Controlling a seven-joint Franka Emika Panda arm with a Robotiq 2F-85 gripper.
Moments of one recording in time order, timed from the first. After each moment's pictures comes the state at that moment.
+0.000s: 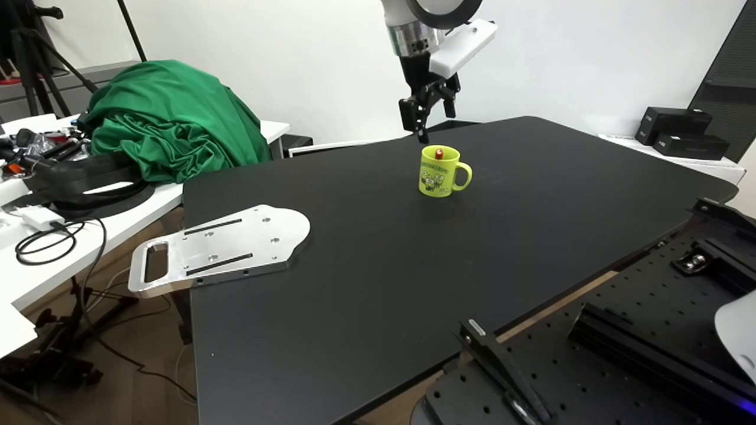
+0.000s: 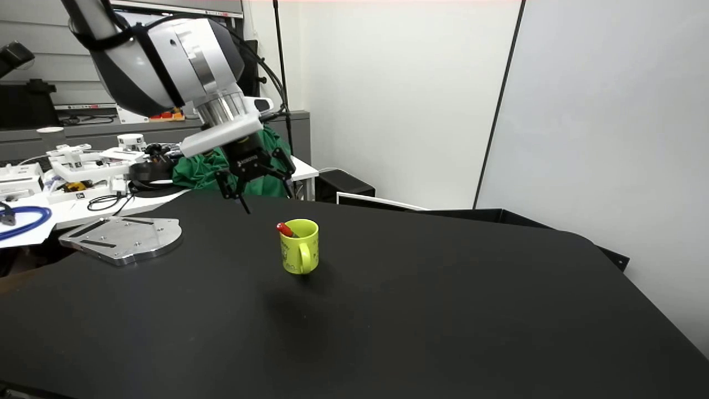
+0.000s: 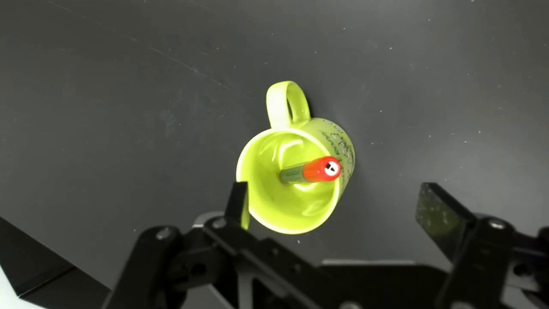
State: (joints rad) arm 0.12 0.42 0.00 -2.16 -0.63 2.45 0.35
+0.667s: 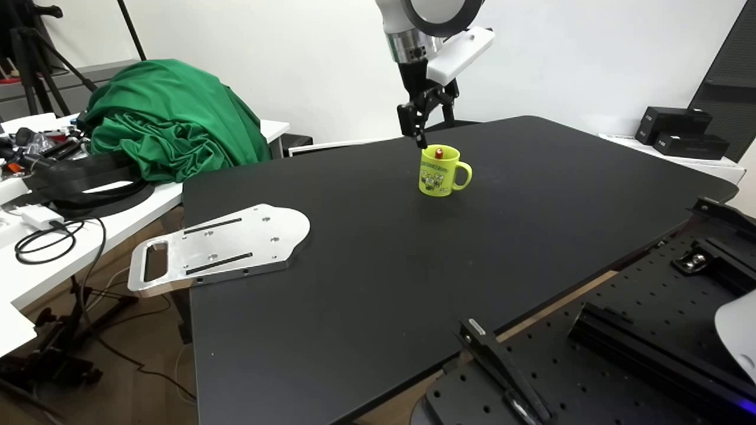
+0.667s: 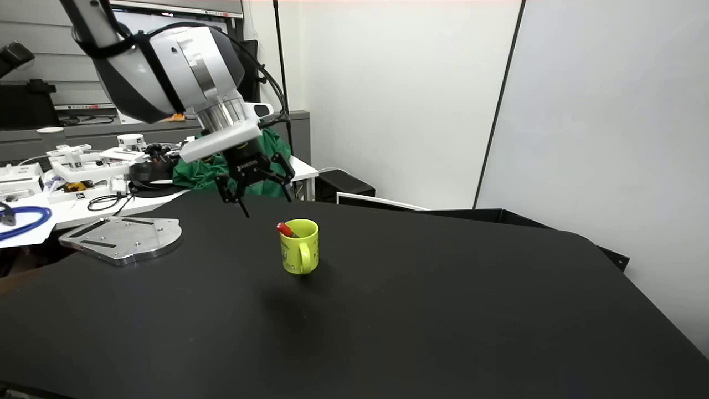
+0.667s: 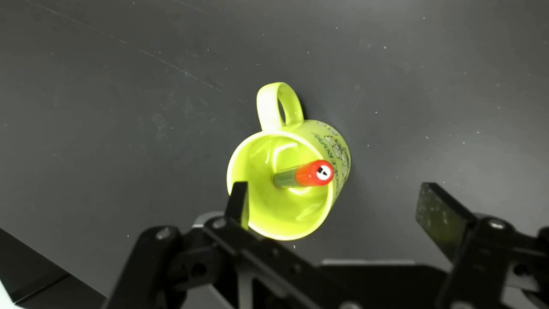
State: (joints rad) arm 0.13 0.44 -0.01 -2.15 -0.63 2.46 0.37
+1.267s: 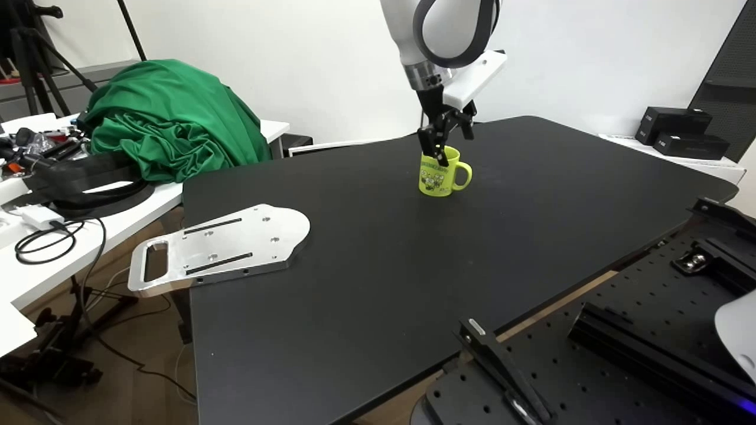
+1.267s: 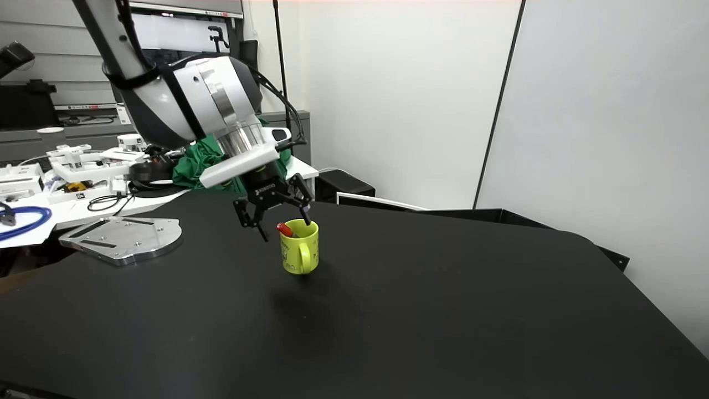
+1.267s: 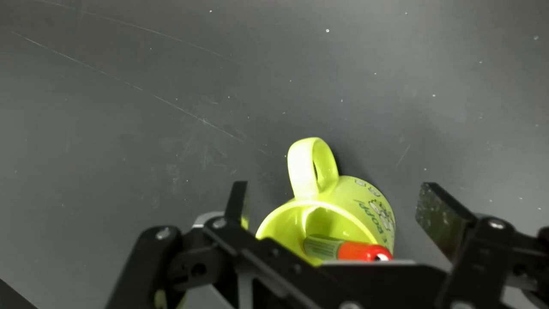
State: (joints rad) arm 0.17 0.54 -0.11 -2.13 -0.63 2.45 0.37
